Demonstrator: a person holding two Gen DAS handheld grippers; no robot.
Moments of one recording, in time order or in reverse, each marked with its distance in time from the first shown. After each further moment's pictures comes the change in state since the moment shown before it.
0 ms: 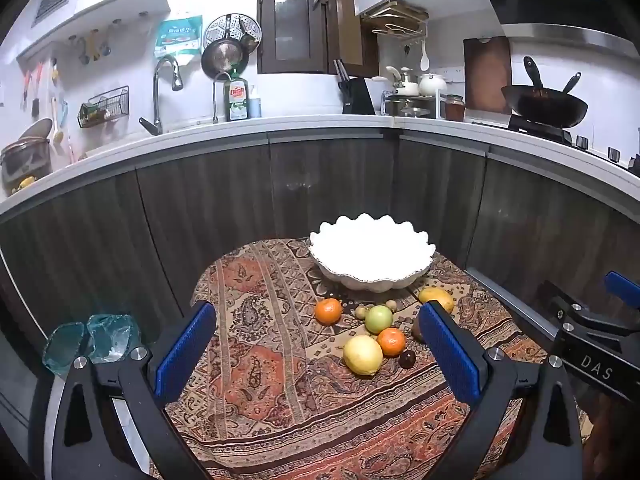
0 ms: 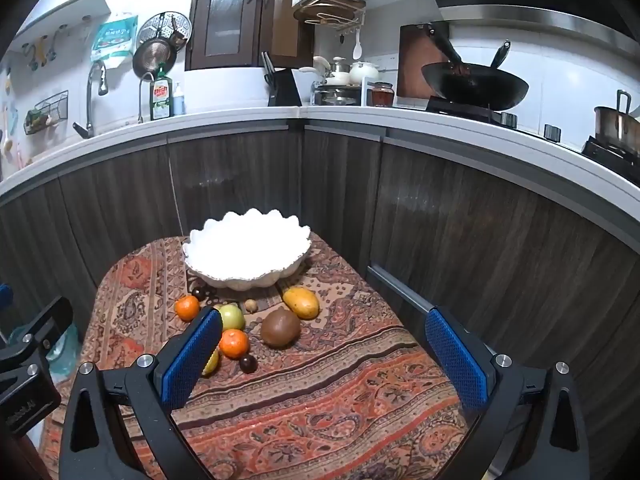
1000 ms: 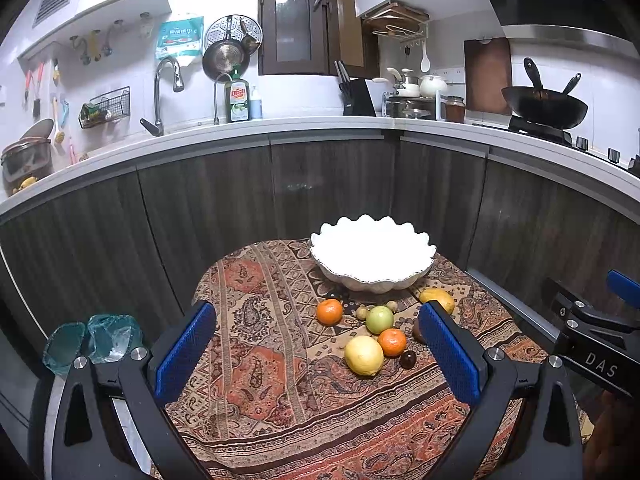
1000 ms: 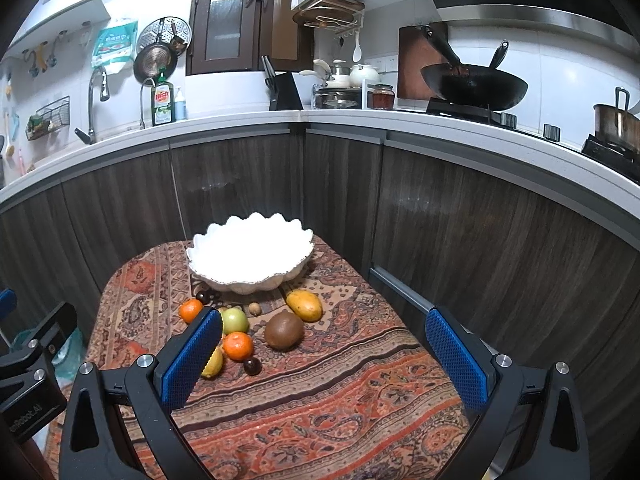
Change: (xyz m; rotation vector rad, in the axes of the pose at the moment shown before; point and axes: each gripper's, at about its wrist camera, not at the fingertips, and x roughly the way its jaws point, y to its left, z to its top) left arm 0.002 0.000 0.001 0.000 0.008 -0.002; right arm -0.007 -0.005 -0.004 0.013 -0.017 0.015
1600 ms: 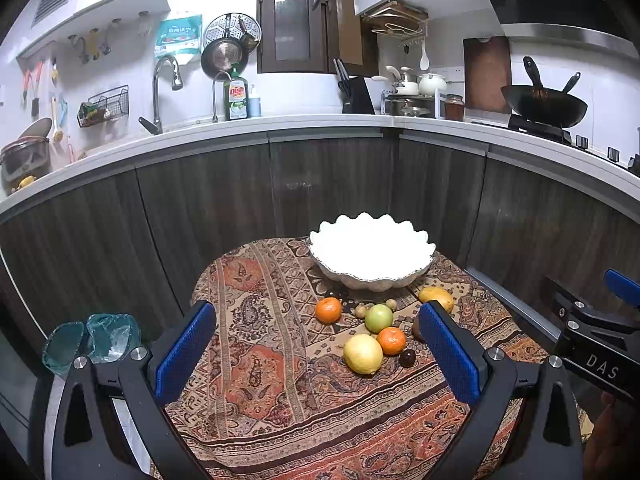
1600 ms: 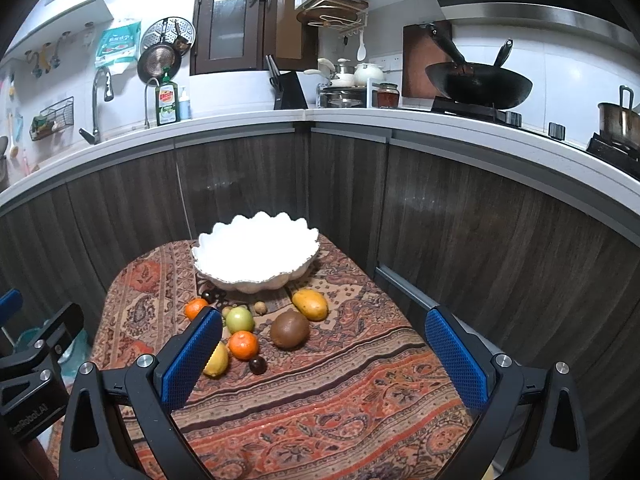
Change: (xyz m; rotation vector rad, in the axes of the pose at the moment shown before) left arm 0.002 0.000 -0.001 -0.001 0.007 -0.003; right arm -0.001 0.003 0.000 -0.005 0.003 0.018
